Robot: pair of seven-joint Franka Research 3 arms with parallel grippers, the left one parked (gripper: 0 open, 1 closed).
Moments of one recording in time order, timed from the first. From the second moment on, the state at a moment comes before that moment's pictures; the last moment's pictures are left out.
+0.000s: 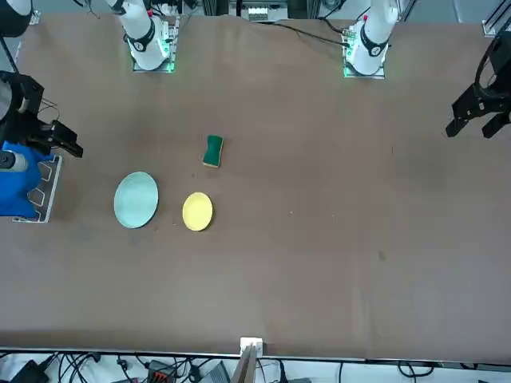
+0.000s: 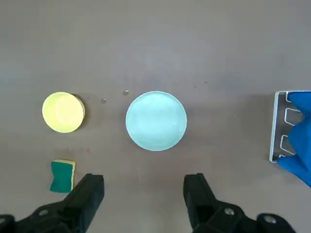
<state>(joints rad) -0.05 0.17 0.12 -1.38 -0.02 1.51 0.12</state>
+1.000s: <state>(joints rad) -0.06 0.17 0.12 -1.38 -0.02 1.52 0.10</state>
